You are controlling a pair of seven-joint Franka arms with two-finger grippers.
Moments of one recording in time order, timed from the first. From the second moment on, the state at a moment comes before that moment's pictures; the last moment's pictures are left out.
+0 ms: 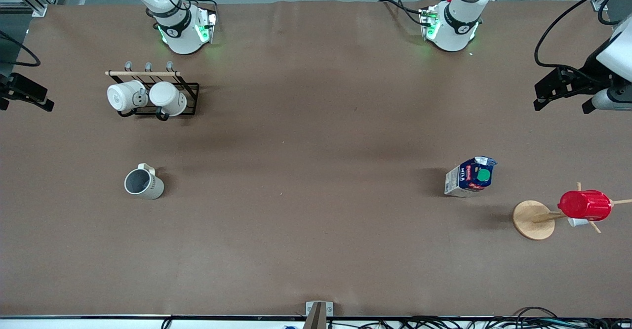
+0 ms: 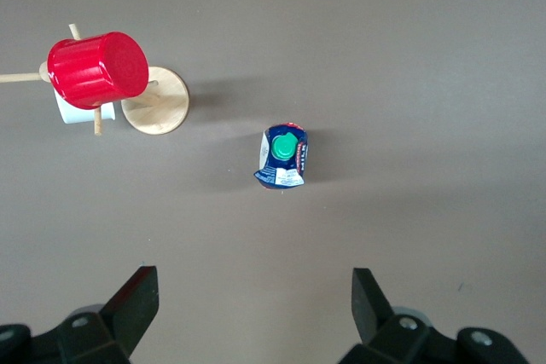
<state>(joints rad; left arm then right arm) -0.03 0.00 -0.07 -1.53 0.00 1.61 -0.01 0.00 0.03 -0.10 -1.48 0.01 1.50 -0.05</state>
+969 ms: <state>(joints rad) -0.04 0.32 -0.08 -1.63 0.00 1.80 -0.01 -0.02 0.26 -0.11 -2.01 0.02 2.30 -0.13</state>
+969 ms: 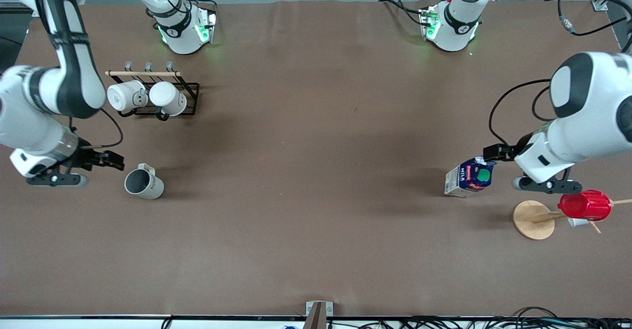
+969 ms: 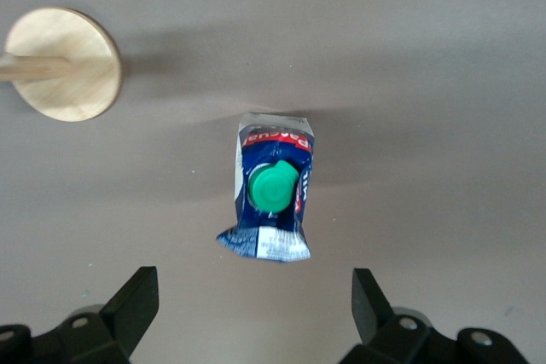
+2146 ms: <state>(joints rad) -0.04 0.46 -0.08 -1.66 0.00 1.90 0.00 -0.01 0.41 -0.10 -2.07 0.06 2.54 -0.12</state>
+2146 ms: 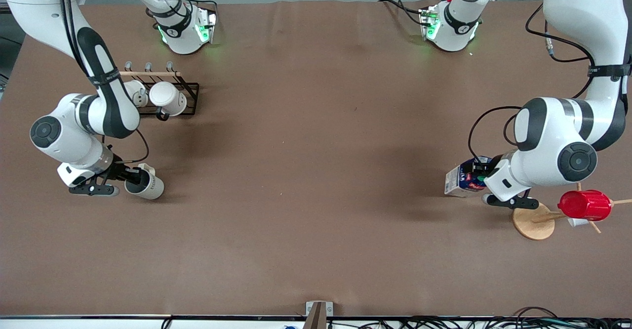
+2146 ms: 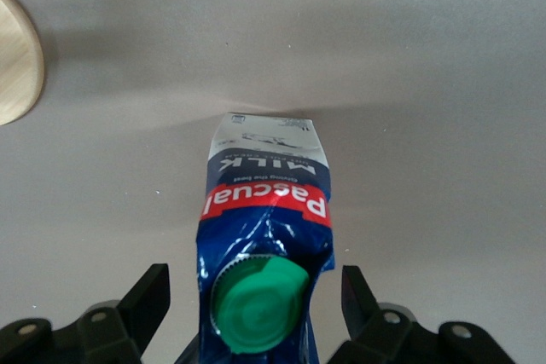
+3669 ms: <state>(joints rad) -0.05 0.42 -0.13 -1.56 0.00 1.72 -0.08 0.37 0.67 0.23 -1.47 -0.04 2.16 1.02</state>
